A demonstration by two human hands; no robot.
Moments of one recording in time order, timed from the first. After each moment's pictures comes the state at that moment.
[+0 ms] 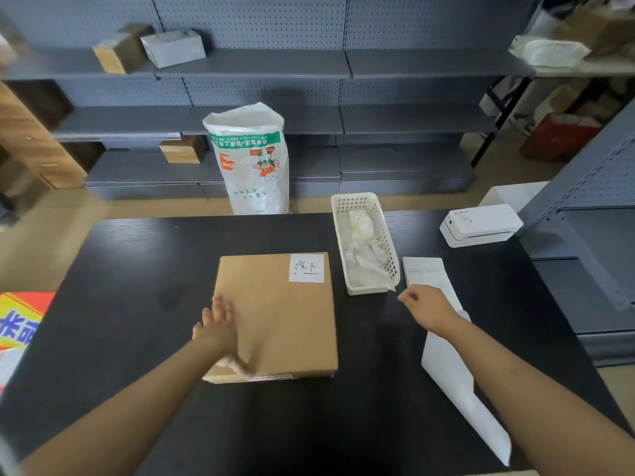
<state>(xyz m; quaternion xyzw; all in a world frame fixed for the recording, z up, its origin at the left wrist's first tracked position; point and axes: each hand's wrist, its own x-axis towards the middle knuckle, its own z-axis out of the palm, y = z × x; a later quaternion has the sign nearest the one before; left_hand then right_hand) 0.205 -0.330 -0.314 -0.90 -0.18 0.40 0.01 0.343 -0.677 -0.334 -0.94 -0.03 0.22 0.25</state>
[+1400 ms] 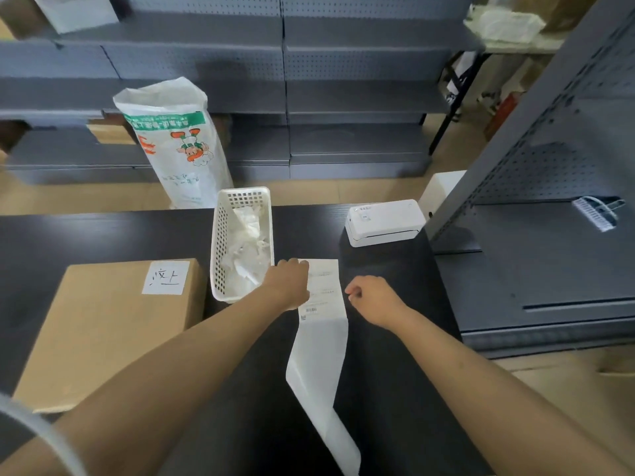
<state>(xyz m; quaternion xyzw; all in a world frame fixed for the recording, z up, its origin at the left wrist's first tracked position) 0.410 -0.649 -0.308 -0.97 -0.02 0.22 -0.07 0.435 -0.835 -0.330 -0.93 -0.13 0.27 0.21</state>
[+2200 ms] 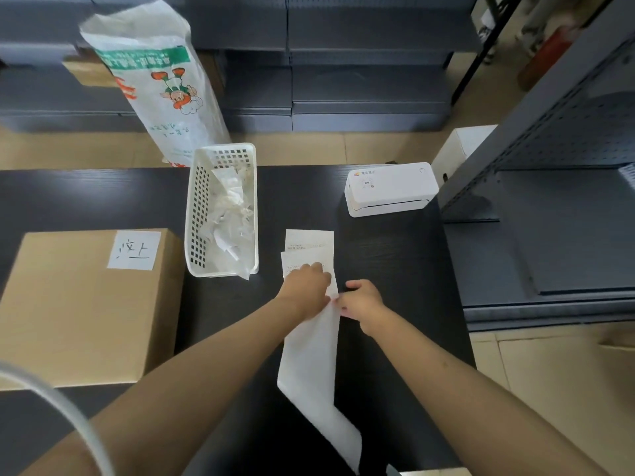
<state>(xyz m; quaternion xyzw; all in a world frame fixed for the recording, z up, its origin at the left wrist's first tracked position) 0.407 -0.705 -0.379 -0.96 0.03 0.25 -0.12 0.425 -0.827 -0.407 -0.74 0.29 0.38 0.47</state>
